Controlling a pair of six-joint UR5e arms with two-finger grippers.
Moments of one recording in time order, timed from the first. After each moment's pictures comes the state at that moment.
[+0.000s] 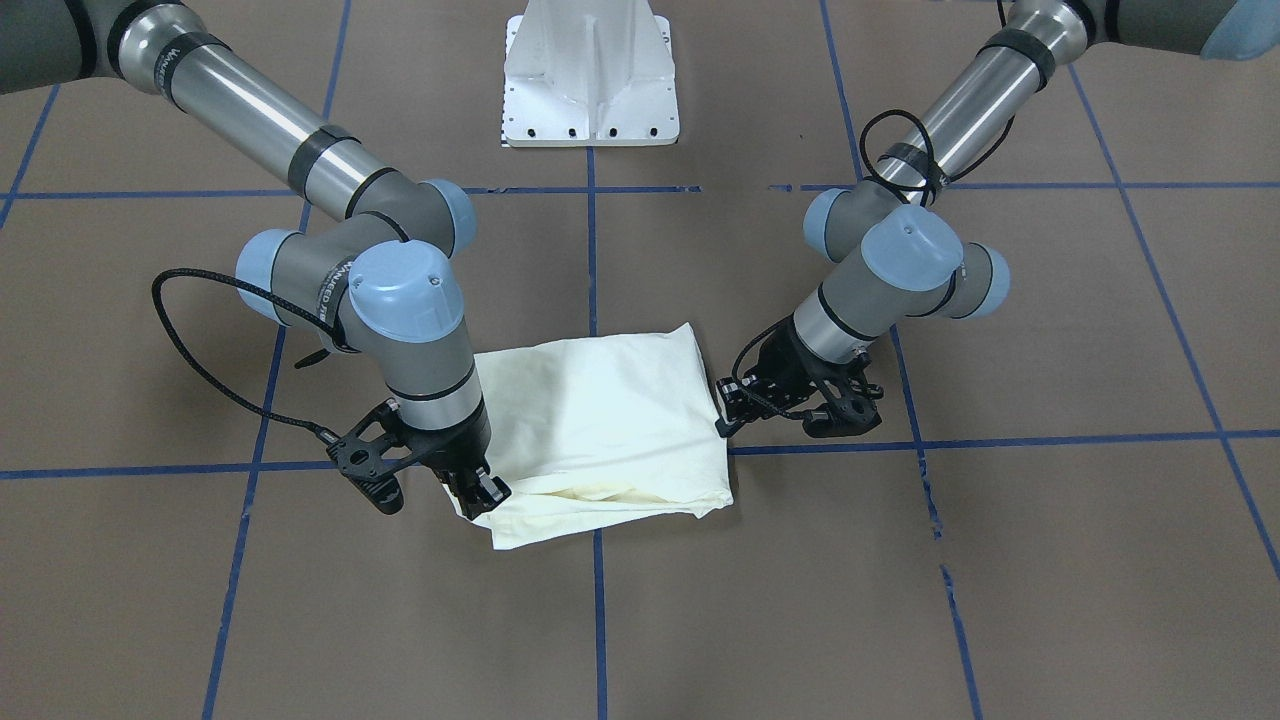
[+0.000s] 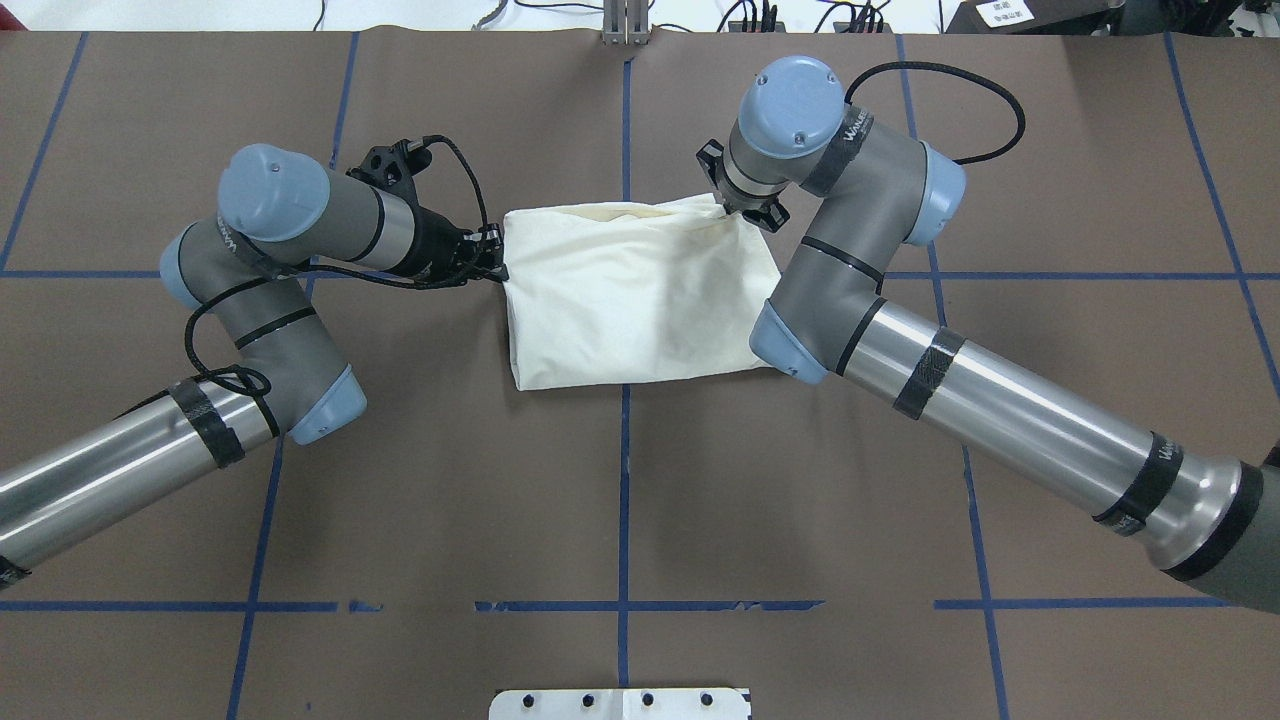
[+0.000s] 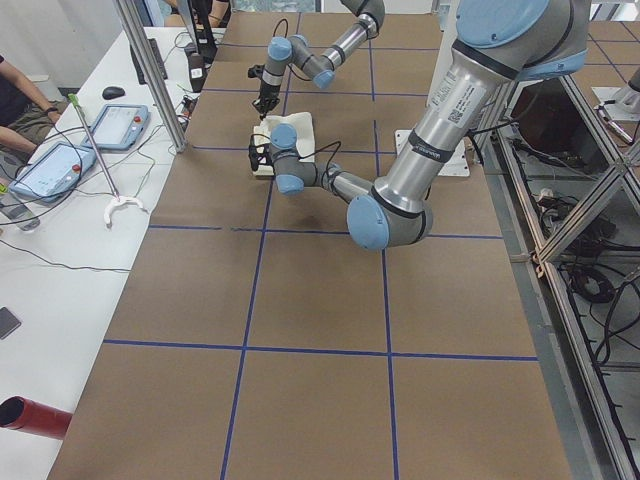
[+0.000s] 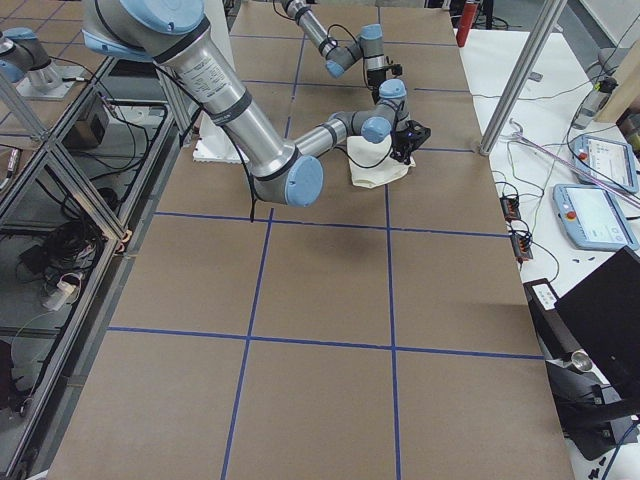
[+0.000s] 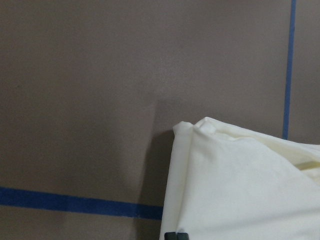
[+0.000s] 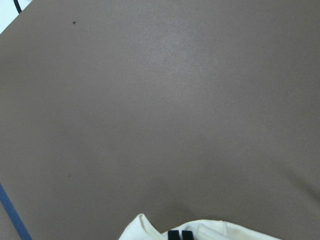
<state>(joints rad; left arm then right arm) -0.73 -2.19 -1.22 -2.55 -2.02 -1.53 0.73 -0.75 1.19 -1.19 1.76 1.84</state>
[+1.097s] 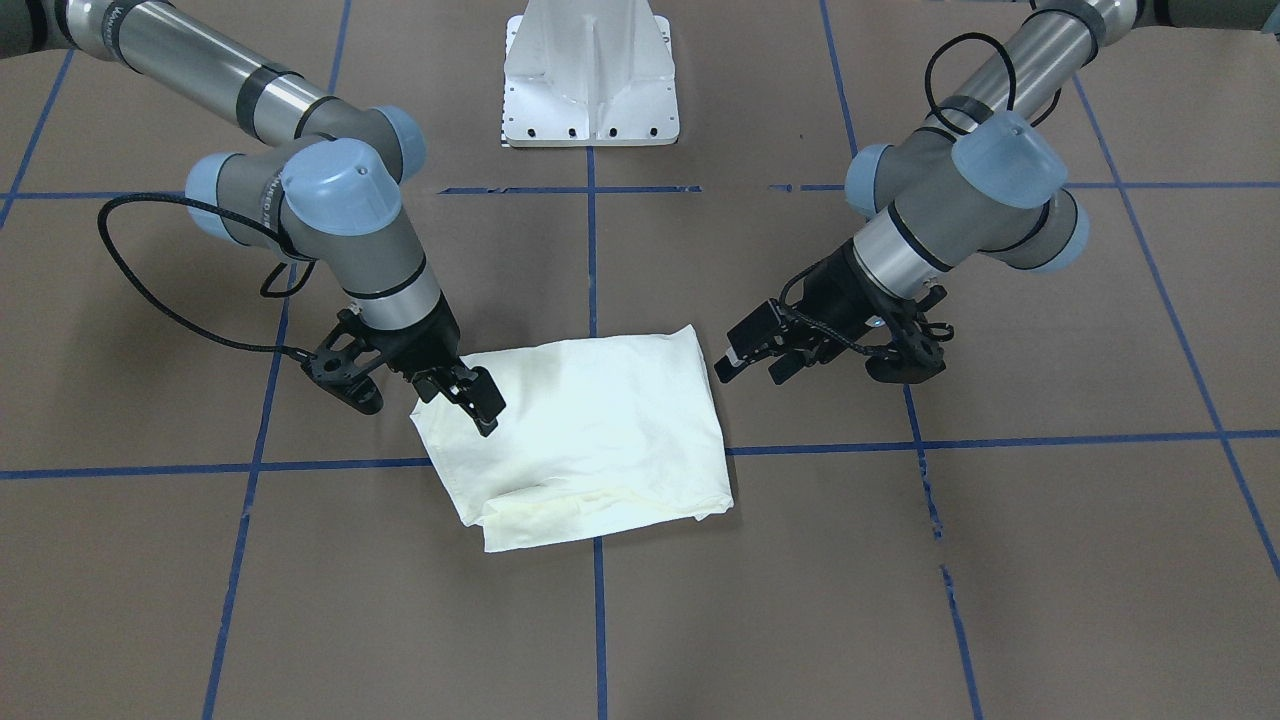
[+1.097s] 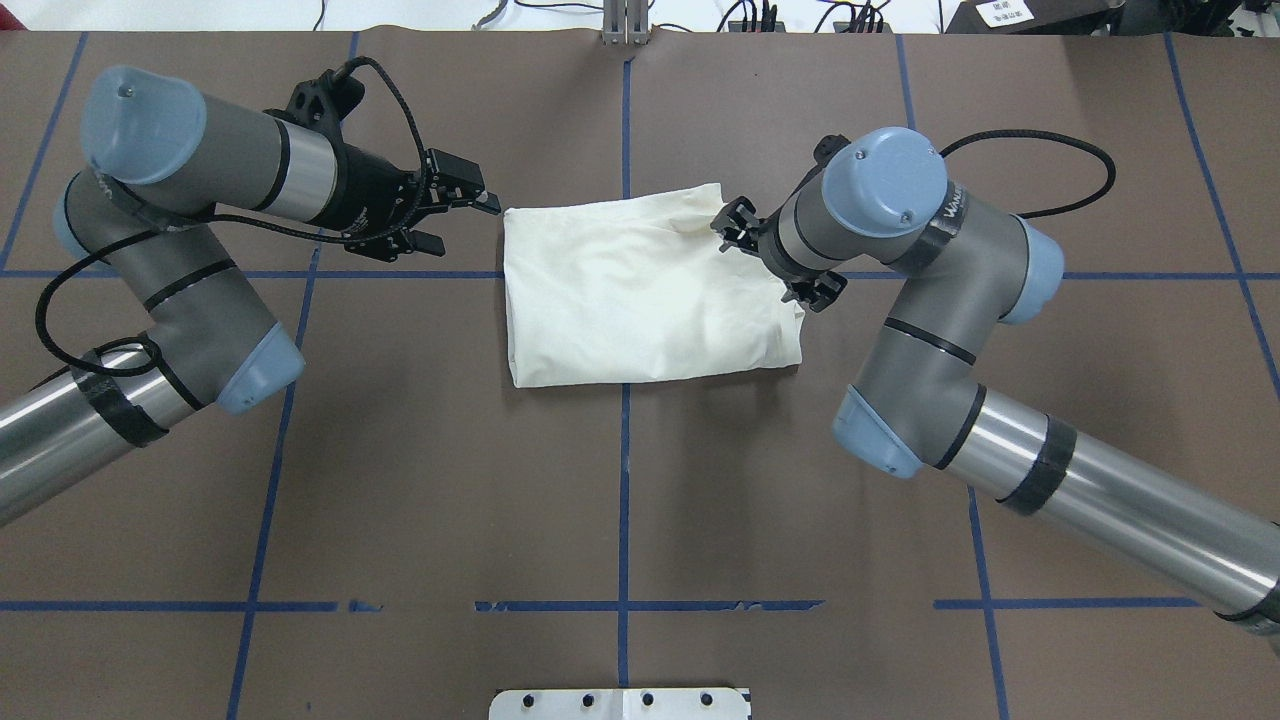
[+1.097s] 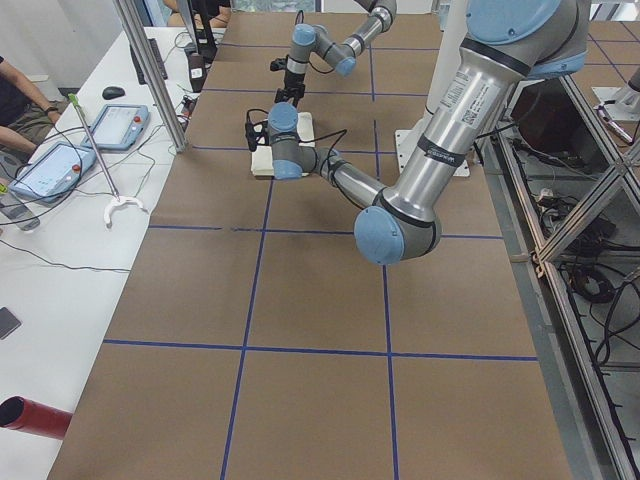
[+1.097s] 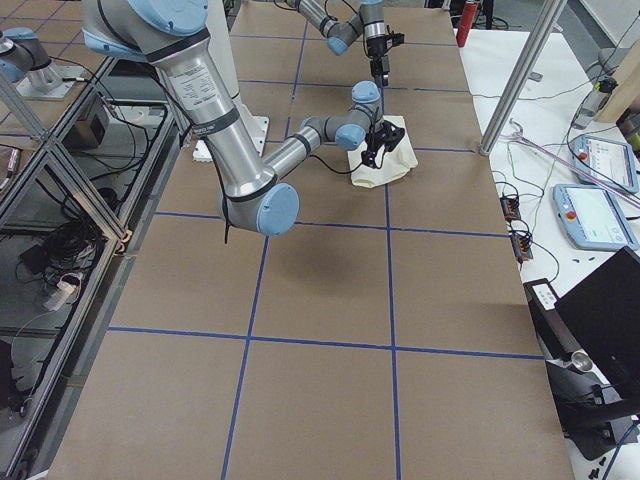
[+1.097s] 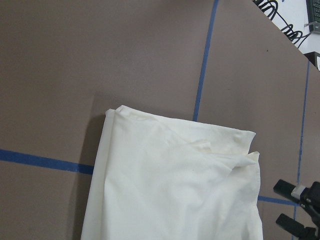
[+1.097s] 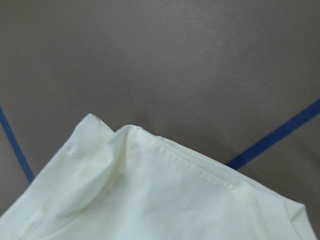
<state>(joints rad) -0.83 -2.08 -1.48 -2.53 -2.12 -1.63 0.67 -1.02 1.57 -1.20 1.84 1.79</state>
